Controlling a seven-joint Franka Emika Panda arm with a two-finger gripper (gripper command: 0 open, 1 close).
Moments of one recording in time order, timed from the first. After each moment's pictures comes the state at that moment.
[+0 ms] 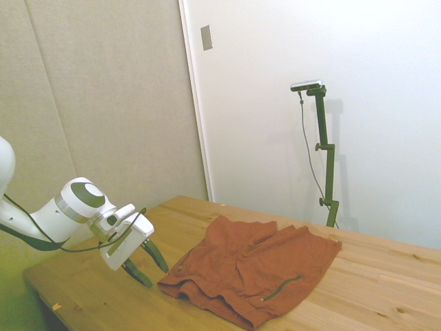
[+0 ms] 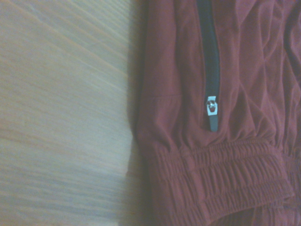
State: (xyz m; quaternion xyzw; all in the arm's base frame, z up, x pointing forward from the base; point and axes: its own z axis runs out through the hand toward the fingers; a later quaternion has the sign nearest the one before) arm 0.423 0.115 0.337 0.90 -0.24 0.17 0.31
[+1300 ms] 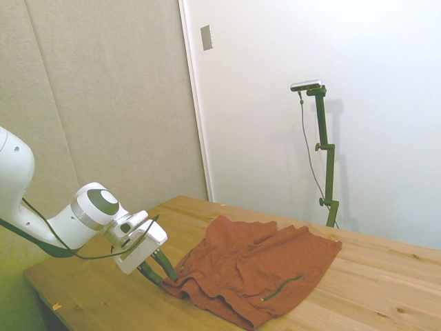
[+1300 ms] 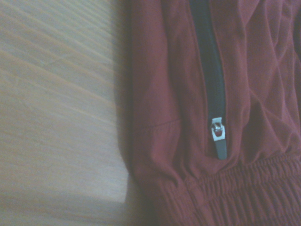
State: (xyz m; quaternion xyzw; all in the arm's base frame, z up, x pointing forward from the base) arm 0.440 0.088 0.320 0.90 -0.26 0.19 0.29
